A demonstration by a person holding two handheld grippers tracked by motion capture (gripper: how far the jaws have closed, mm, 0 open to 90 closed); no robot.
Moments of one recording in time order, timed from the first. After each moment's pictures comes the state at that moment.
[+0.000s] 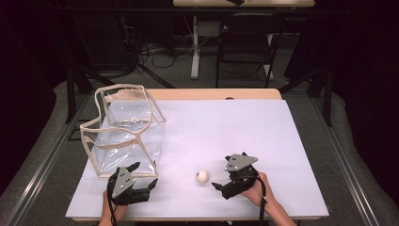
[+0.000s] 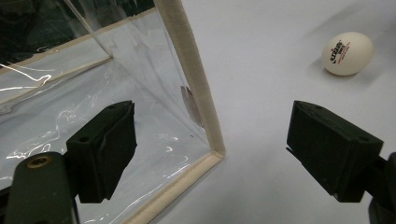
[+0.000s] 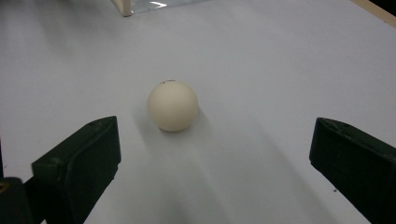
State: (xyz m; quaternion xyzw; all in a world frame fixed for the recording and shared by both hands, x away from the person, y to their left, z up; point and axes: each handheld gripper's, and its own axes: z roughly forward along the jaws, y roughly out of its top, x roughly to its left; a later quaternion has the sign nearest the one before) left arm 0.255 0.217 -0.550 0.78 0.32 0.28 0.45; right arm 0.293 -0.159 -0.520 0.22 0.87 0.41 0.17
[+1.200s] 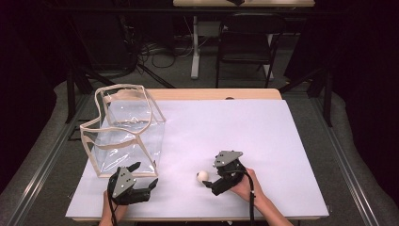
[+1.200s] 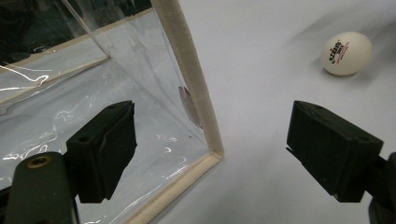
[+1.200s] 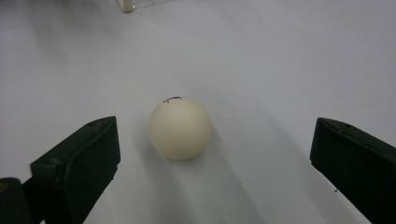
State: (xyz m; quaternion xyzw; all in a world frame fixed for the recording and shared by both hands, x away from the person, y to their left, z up) left arm 0.256 0.215 -0.551 0.78 0.32 0.27 0.46; right arm 0.312 -0.130 -0.533 0.22 0.88 0.39 0.14
